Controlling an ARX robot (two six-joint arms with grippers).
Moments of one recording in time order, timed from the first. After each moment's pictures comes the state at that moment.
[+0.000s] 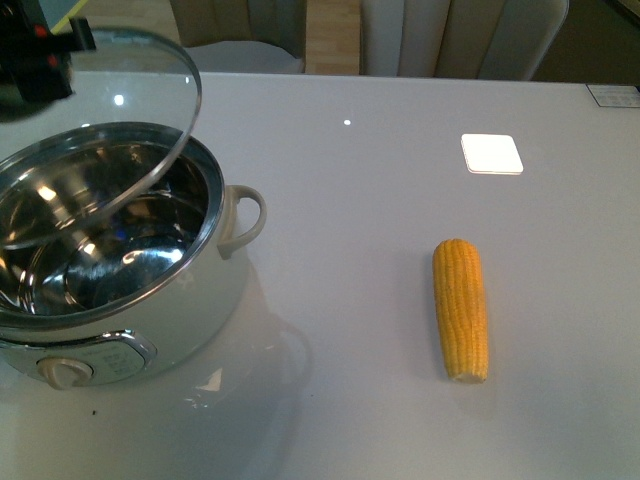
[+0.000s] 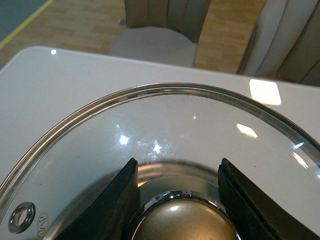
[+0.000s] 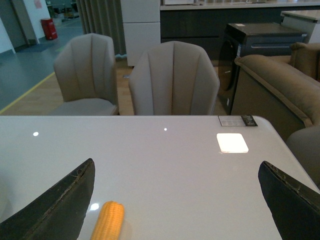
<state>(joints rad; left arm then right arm) -0.06 1.74 0.71 0.73 -0.07 -0.10 0.00 0.01 0.02 0.00 0.00 0.00</state>
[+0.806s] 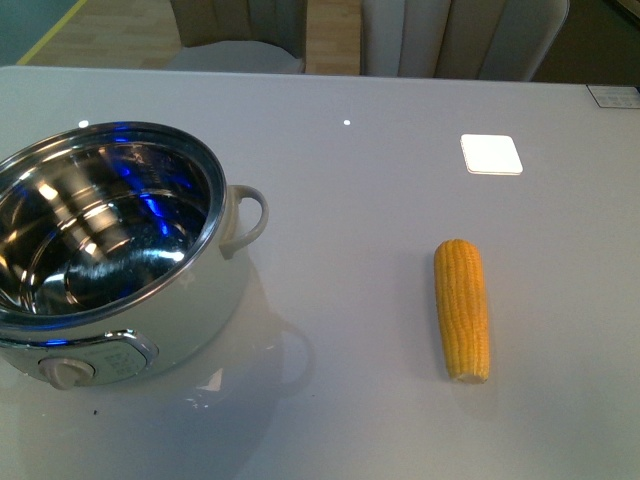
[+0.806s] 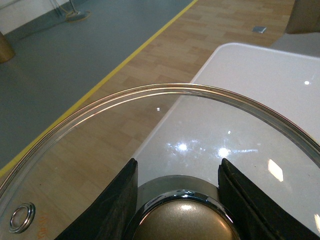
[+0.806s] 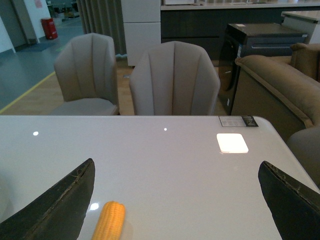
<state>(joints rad) 0.58 2.05 0.74 1.00 0.07 0.15 0.00 0.01 0.02 0.00 0.00 0.00</state>
